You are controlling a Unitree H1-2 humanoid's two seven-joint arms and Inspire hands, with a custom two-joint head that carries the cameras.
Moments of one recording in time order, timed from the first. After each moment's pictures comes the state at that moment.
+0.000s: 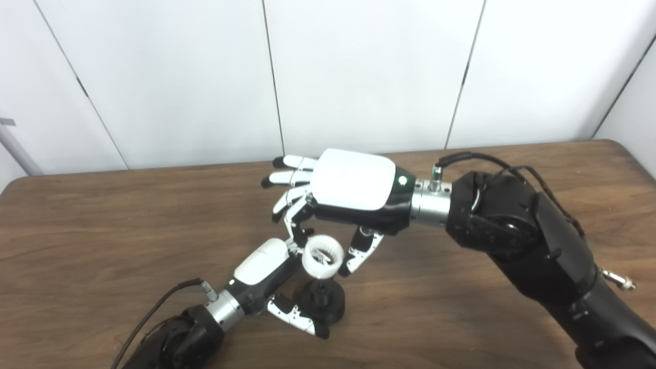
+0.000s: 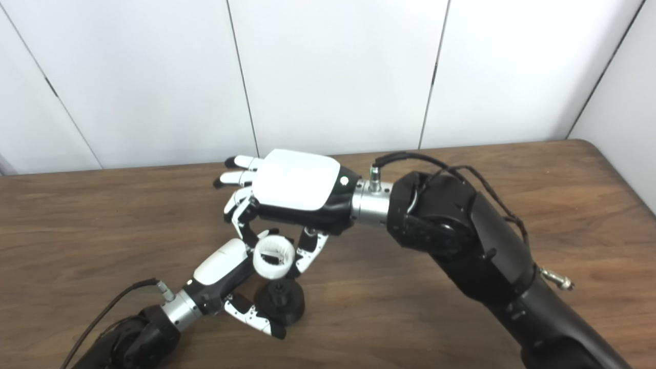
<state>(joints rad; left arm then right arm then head) -0.34 0.36 -0.50 0.27 0.52 -0.46 -0.07 -0.67 -0.40 0.43 -0.36 -0.57 -0.28 0.67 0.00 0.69</state>
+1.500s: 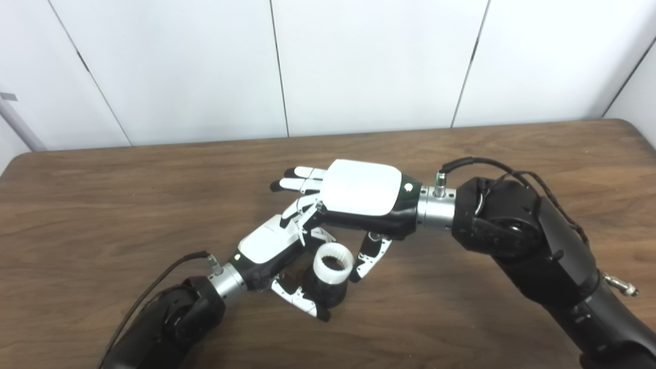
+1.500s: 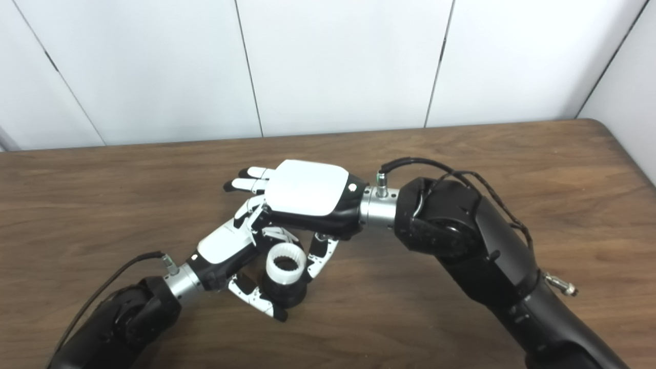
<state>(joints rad) -0.34 0.39 -0.48 0.19 0.64 -0.47 -0.12 -0.59 -0.39 0.43 -0.33 -0.57 -0.32 0.68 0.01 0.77</state>
